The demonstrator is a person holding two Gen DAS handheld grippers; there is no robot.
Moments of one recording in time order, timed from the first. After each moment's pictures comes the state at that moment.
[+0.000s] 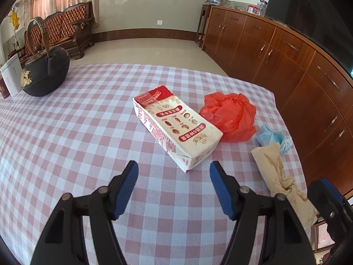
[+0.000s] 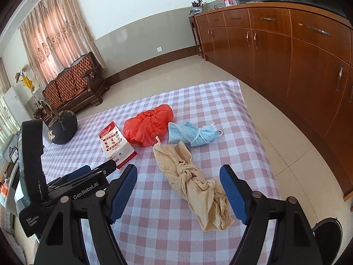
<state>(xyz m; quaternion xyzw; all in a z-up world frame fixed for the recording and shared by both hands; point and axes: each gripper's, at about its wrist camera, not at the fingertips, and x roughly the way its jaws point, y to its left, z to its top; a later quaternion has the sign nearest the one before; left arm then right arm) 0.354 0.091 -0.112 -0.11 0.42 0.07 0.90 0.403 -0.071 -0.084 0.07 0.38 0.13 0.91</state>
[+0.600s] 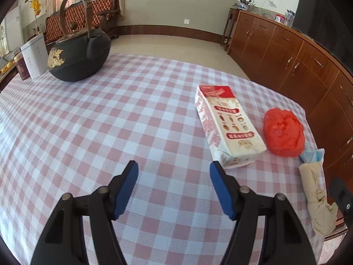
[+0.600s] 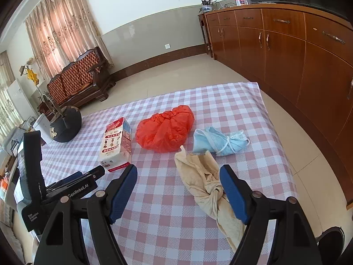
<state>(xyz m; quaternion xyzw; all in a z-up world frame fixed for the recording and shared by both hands) 0.339 0.158 -0.120 -0.15 0.42 0.14 0.88 0.422 -0.032 -0.089 0.06 0.38 0.15 0.91</state>
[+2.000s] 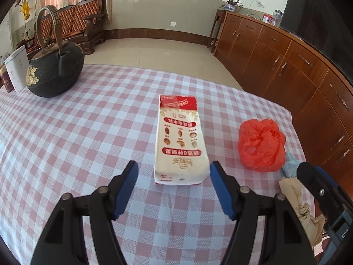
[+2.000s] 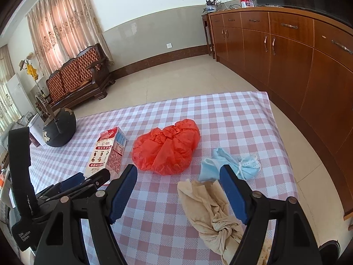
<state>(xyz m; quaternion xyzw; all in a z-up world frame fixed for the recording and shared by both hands) 0.370 0.135 -0.108 -0.14 0.41 0.10 0.90 0.464 -0.012 -0.089 0.04 0.38 0.15 0.91</state>
